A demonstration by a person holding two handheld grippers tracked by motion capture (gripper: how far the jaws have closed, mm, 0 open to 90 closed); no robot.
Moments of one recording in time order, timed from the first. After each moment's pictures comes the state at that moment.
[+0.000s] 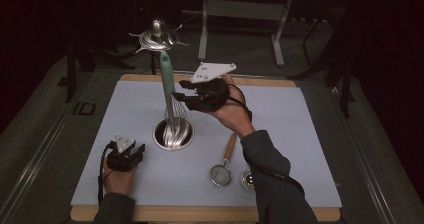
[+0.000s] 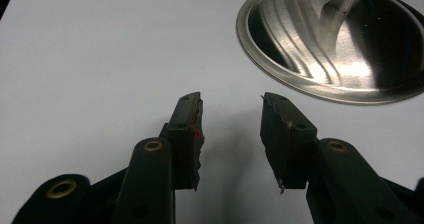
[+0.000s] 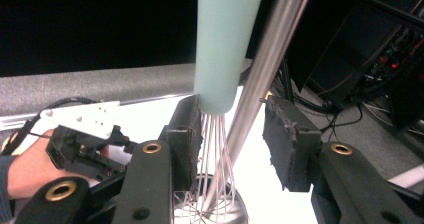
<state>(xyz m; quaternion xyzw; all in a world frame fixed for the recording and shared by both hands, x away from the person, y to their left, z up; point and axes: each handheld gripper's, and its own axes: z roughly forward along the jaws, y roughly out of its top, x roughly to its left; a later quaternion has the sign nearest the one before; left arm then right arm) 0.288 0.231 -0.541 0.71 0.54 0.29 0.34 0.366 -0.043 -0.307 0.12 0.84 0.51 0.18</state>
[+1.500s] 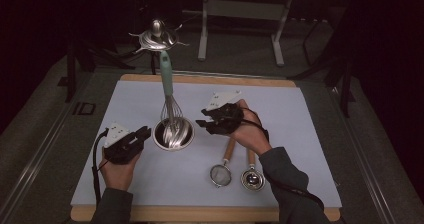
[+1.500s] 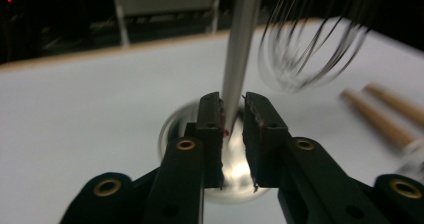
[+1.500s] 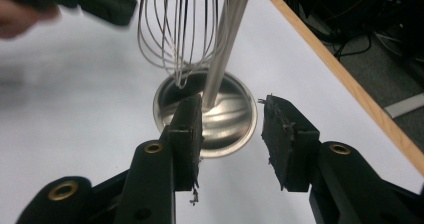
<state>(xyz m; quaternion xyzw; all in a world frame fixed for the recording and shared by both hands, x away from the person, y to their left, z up) 0.276 0.217 -0.454 0.69 0.45 0.27 0.50 0.362 -0.084 -0.378 0.14 0.89 0.39 0.16</state>
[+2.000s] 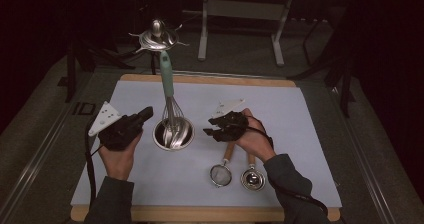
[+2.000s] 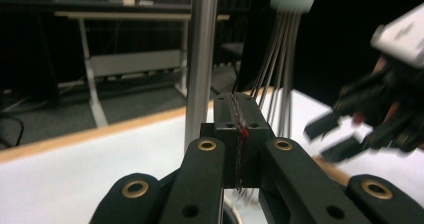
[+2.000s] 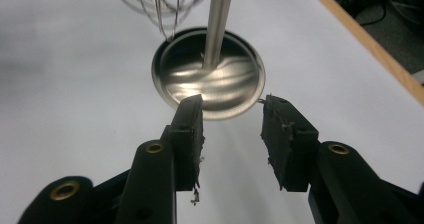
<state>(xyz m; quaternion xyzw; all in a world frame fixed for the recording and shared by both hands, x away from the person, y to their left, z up) 0.279 0.210 -0.388 0.65 0.38 0.28 0.59 0.364 -0.102 -0.411 0.16 0.91 0.36 0.14</state>
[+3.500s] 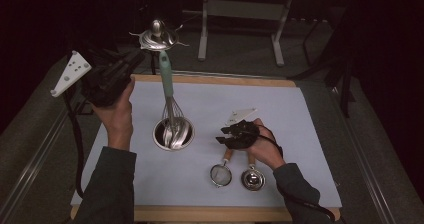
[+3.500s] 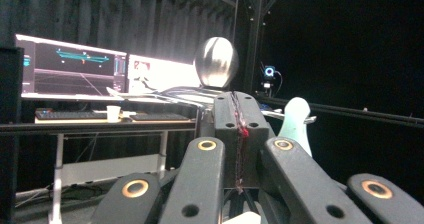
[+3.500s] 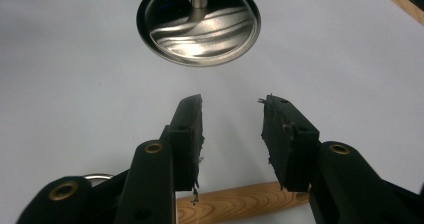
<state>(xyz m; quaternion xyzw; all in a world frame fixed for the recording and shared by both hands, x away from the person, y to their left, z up) 0.312 0.218 -0.290 0.54 0.31 0.31 0.72 0.364 -0.138 -0.445 0.20 0.91 0.35 0.11</state>
